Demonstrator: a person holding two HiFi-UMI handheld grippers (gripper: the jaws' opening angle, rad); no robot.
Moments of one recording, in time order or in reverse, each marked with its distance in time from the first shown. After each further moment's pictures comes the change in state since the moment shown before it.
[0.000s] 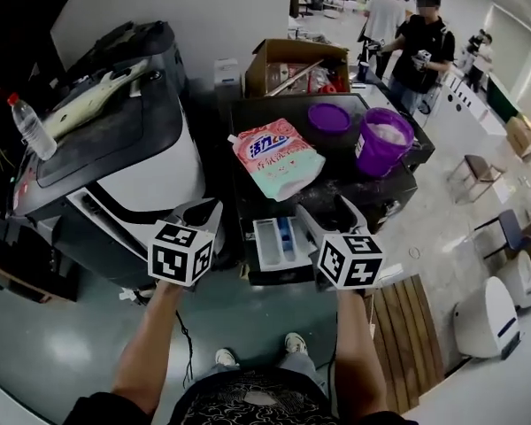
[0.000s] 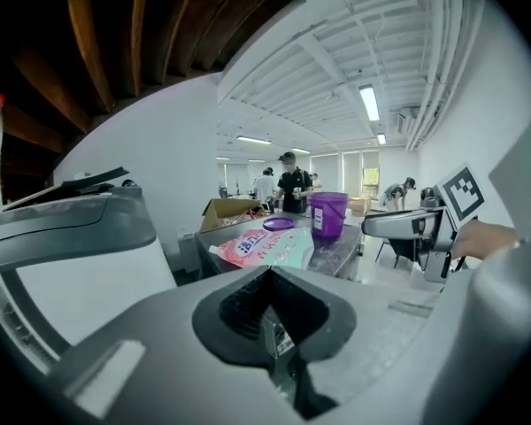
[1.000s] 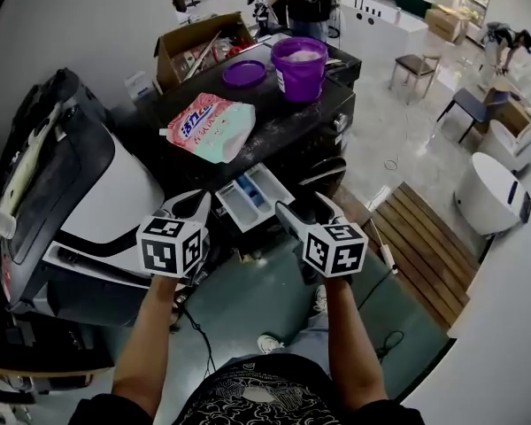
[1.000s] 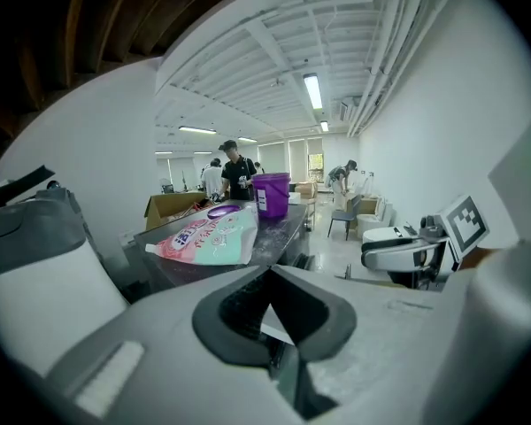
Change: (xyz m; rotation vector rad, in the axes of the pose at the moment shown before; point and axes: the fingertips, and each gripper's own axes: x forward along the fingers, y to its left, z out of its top) left arm 0.018 -0.072 -0.035 0.209 0.066 -0.316; right arm -0.084 0.003 -0.127 0.298 -0.059 -0.246
